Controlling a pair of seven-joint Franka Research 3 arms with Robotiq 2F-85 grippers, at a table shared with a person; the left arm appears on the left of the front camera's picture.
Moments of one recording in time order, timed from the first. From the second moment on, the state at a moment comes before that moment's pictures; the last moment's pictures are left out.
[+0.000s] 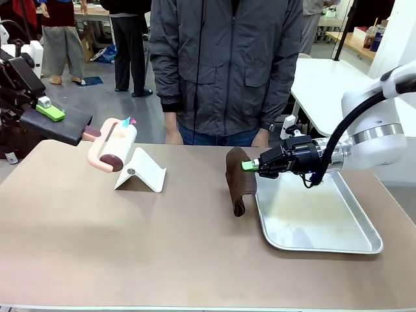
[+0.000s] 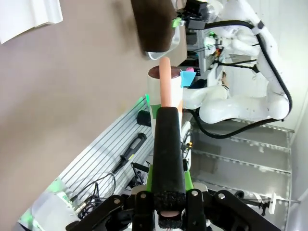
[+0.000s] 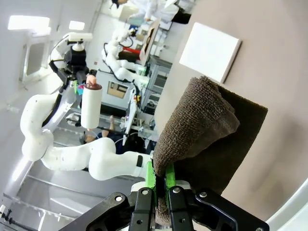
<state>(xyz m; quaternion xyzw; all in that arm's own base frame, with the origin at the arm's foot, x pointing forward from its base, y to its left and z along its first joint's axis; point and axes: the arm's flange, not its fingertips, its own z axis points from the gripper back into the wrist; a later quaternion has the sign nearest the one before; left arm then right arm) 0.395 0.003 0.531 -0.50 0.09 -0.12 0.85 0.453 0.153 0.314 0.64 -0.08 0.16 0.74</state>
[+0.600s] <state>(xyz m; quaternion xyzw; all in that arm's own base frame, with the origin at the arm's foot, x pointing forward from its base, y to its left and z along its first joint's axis) 0.460 -0.090 0.514 -0.37 0.09 -0.08 0.92 0.484 0.191 0.289 0.61 -0.11 0.12 0.78</state>
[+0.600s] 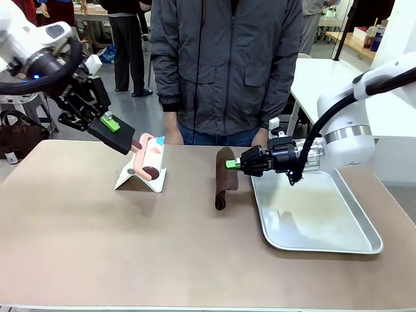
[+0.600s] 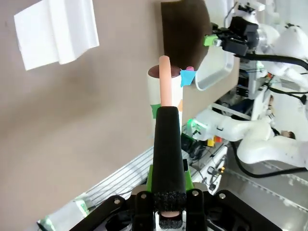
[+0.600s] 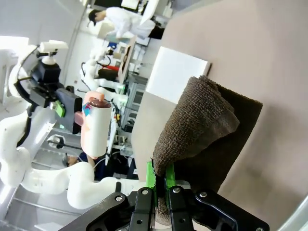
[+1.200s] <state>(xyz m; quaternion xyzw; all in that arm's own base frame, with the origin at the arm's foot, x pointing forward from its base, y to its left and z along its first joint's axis) 0.494 -0.156 0.490 -0.29 0.07 -0.10 0.95 0.490 0.208 0.283 0.60 -0.10 0.12 0.79</state>
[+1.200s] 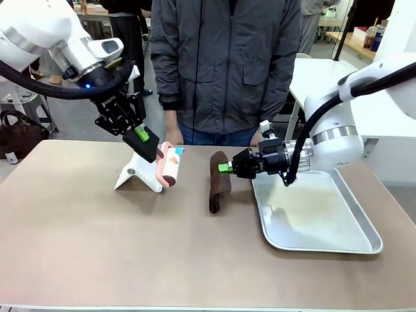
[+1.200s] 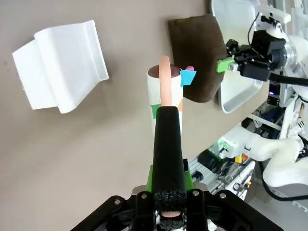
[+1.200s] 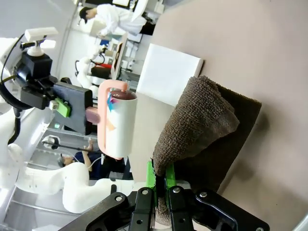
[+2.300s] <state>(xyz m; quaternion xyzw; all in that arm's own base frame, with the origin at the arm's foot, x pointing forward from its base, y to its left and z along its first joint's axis) 0.564 -0.162 0.417 -0.27 0.09 -0.06 0.96 0.503 0.210 0.276 0.60 -0.07 0.10 0.79</state>
